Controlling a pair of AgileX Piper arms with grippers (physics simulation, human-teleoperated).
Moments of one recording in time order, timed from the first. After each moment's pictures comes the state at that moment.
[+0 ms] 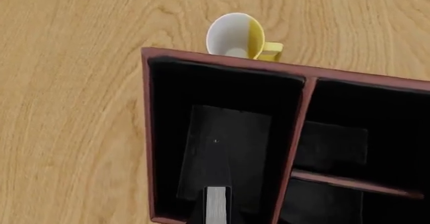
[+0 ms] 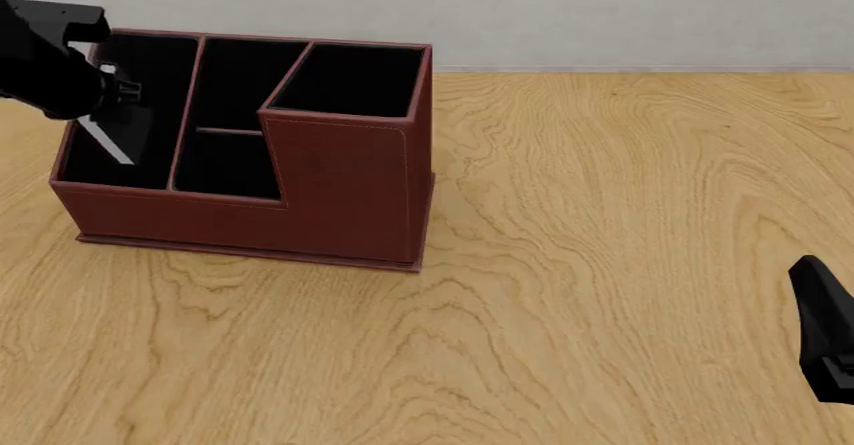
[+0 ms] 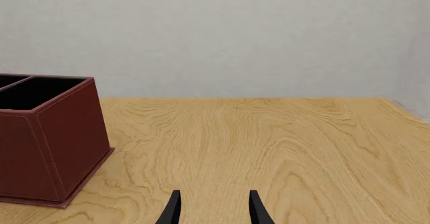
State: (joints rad) left arm 0.17 1.73 -1.36 0.56 0.17; right arm 0.00 0.00 -0.01 0.01 0.00
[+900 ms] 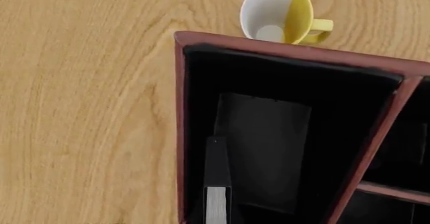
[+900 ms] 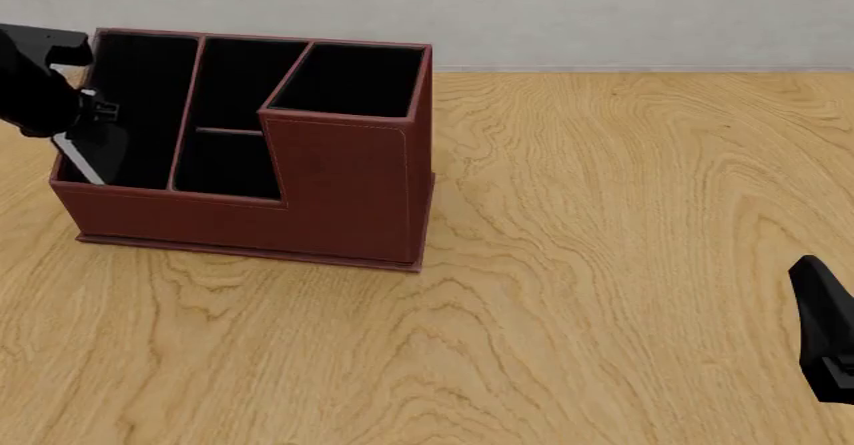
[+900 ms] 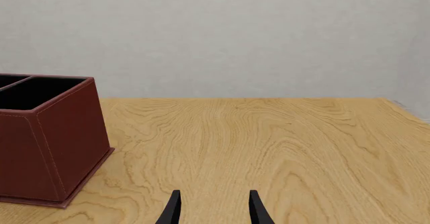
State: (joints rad) left arm 0.27 1.84 -1.44 0.64 0.25; right arm 0.00 0.00 -0.01 0.01 0.00
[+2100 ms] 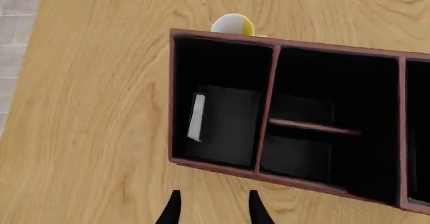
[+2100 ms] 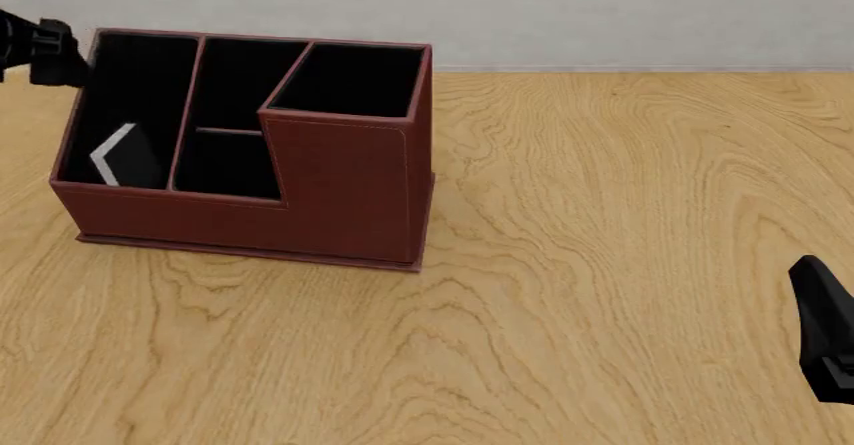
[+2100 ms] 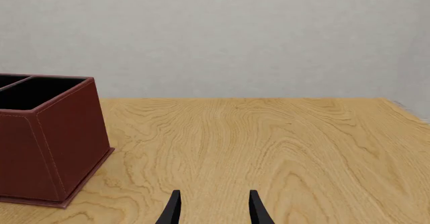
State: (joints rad) left arm 0.18 1.39 -1.31 0.79 0.16; right arm 0.00 0.00 -0.01 0.01 0.00
